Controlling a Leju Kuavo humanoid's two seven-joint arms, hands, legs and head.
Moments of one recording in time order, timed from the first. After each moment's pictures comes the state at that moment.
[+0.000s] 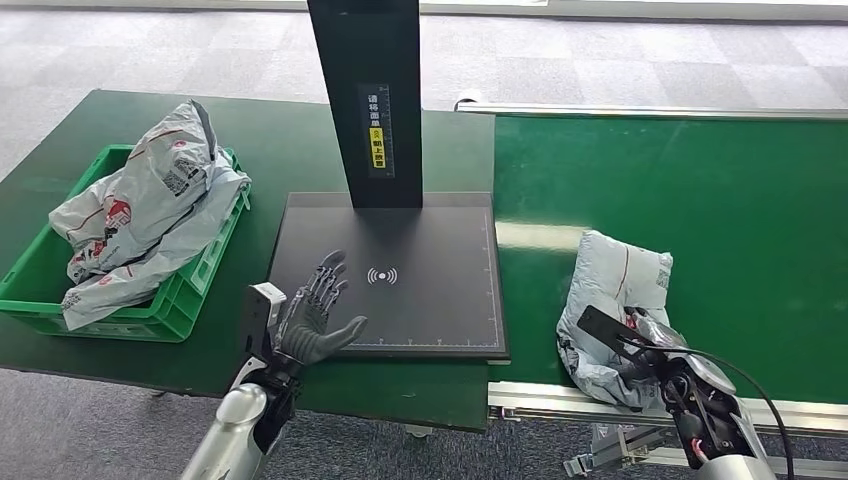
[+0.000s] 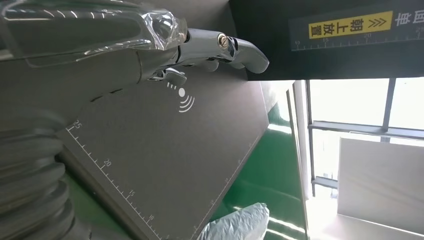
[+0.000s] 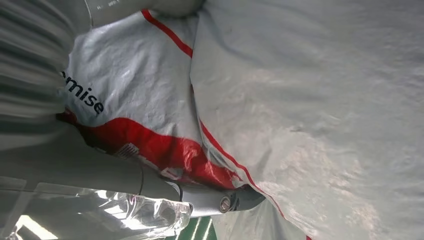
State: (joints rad) left arm -0.26 -0.13 -0.25 -1.09 0.05 -0.26 -0.35; right arm -0.43 -0.23 0.05 -0.74 1.00 0.17 0.08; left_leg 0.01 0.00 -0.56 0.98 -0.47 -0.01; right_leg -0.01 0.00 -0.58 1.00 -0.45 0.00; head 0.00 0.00
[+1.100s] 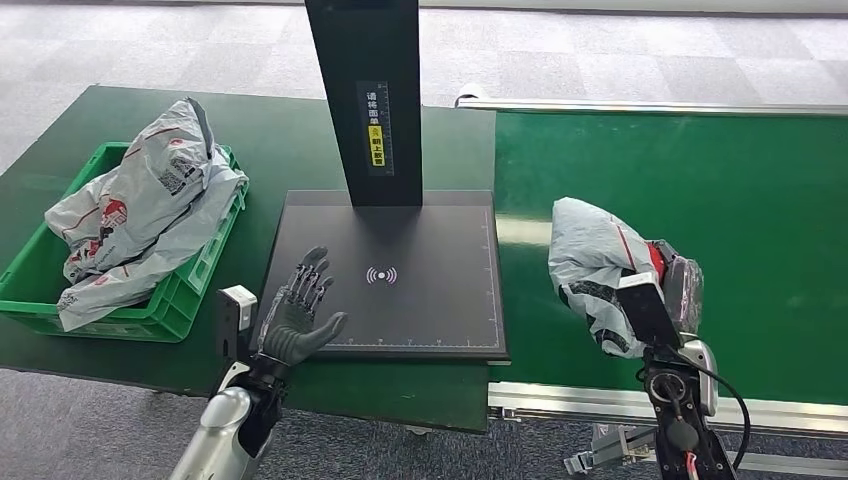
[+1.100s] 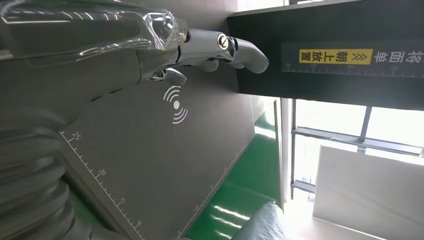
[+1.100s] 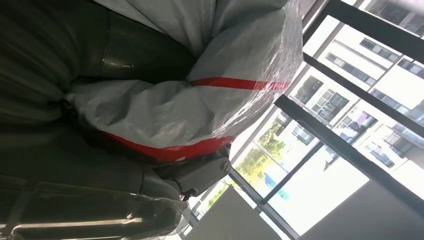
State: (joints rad) left arm -0.24 -0.10 -0.23 -1.14 0.15 -0.27 -0.38; right arm -0.31 -0.11 0.02 -1.14 0.48 -0.45 -0.45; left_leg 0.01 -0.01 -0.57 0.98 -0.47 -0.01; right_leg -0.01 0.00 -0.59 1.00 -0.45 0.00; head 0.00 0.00
